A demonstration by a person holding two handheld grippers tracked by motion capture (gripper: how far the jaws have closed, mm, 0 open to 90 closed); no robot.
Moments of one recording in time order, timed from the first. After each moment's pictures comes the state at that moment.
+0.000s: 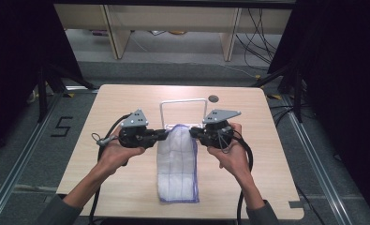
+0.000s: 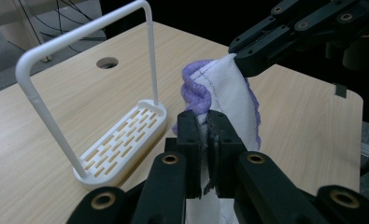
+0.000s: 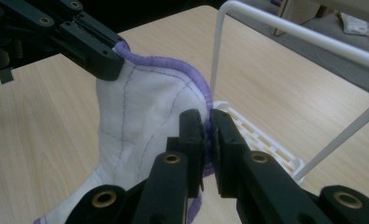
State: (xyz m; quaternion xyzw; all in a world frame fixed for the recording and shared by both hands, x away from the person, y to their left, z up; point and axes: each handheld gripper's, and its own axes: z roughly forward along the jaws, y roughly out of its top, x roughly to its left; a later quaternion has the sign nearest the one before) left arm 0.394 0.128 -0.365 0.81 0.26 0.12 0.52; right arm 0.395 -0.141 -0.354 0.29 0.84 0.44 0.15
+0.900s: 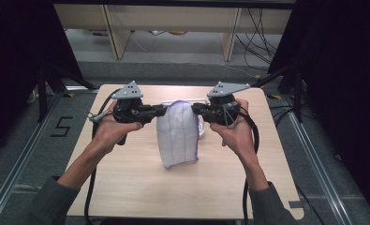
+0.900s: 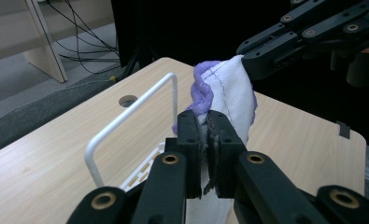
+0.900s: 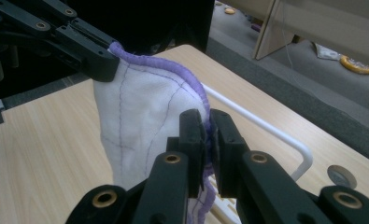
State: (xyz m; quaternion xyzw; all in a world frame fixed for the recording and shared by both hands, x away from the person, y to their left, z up) left arm 0.420 0.130 -0.303 0.79 0.27 0.14 0.53; right arm 0.415 -0.144 -0.291 0.30 0.82 0.46 0.19
